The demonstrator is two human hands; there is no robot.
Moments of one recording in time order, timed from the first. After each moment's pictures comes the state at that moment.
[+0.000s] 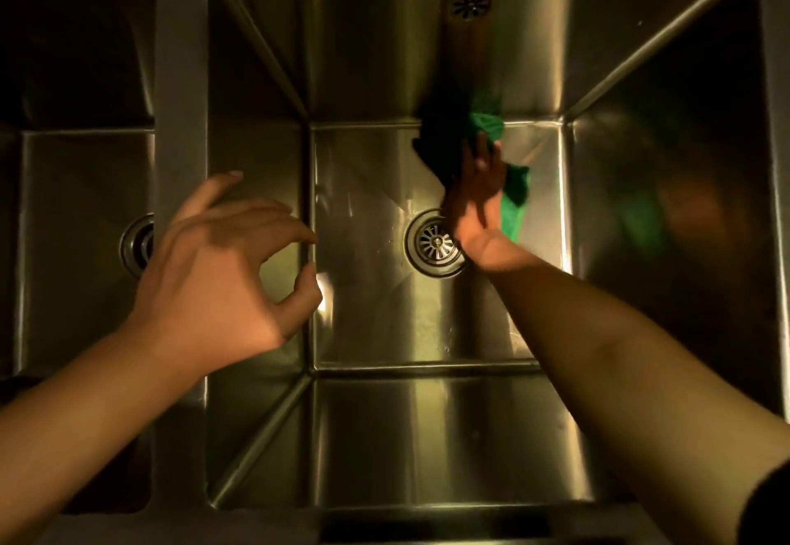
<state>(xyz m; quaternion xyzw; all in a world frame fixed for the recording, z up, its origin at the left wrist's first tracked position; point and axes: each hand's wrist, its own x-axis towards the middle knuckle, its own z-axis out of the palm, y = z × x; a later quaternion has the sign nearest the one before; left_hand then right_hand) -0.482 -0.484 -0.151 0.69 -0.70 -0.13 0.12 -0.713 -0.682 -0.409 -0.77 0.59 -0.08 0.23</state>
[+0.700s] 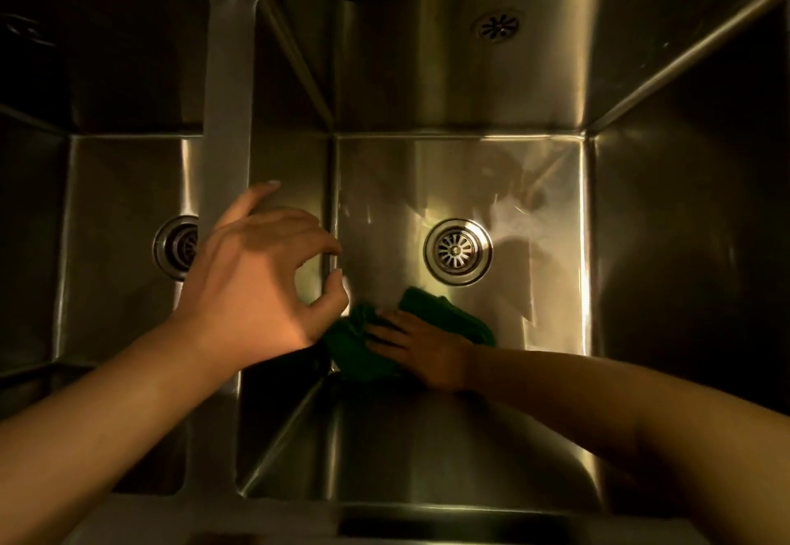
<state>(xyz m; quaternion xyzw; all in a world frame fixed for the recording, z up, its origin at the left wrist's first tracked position) -0.485 -0.485 -0.144 0.69 -0.70 -0.14 0.13 -0.735 -0.499 -0.418 -0.95 0.01 0.11 0.28</state>
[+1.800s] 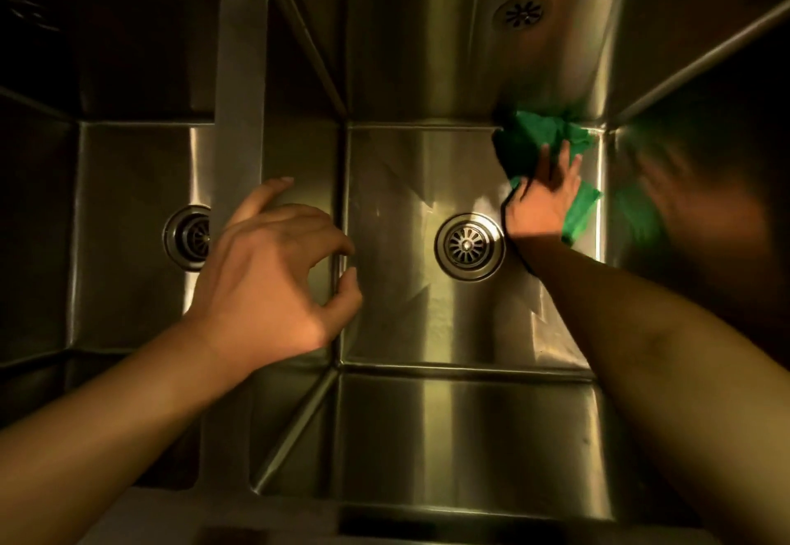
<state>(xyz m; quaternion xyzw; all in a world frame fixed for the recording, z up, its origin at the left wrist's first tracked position) -0.483 -0.486 -0.144 0.70 -0.68 -0.17 0.12 -0.745 -0.698 -0.414 -0.72 0.66 -0.04 0.19</state>
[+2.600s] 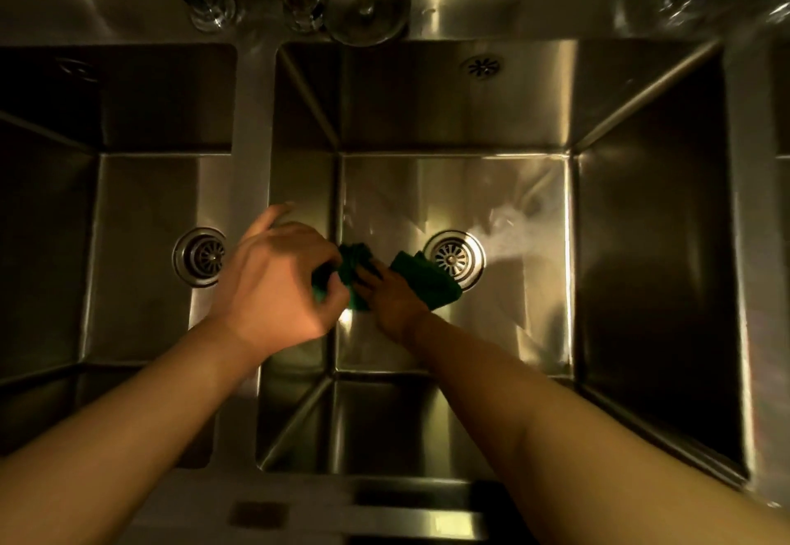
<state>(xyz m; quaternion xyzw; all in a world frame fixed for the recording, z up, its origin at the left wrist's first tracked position) -0.483 -0.487 -0.142 0.71 -0.68 -0.16 0.09 -0.640 -0.533 -0.381 -0.91 0.21 0.22 0.27</state>
